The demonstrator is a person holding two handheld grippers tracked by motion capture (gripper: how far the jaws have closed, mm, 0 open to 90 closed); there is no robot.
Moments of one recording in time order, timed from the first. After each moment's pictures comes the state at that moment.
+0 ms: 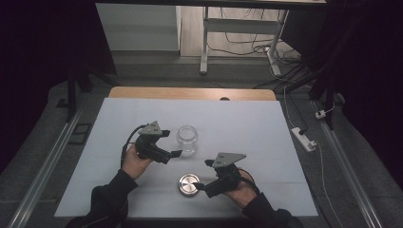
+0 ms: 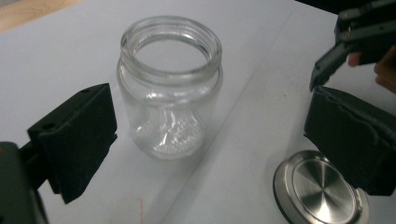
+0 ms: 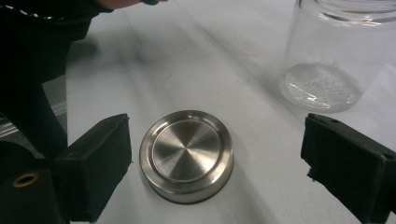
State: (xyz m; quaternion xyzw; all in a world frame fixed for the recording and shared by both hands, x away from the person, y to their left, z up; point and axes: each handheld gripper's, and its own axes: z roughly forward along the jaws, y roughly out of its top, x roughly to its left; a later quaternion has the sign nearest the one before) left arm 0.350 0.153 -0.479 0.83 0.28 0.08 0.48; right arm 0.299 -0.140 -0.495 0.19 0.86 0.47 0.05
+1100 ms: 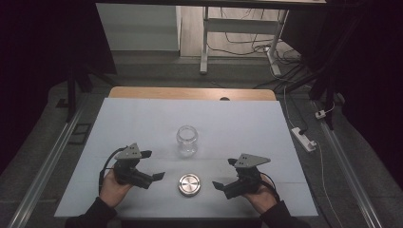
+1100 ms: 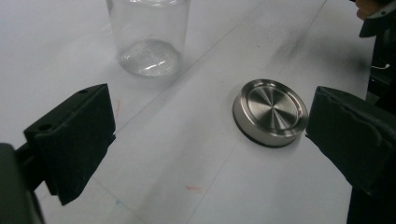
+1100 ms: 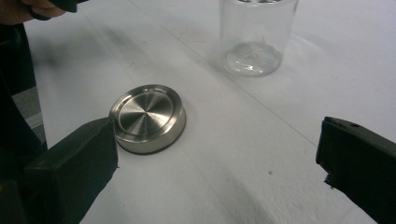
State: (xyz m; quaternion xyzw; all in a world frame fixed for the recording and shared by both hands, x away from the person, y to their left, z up) left arm 0.274 0.192 -0.491 0.82 0.32 0.08 0.47; right arm 0.289 -0.194 -0.486 0.25 0.84 0.46 0.10
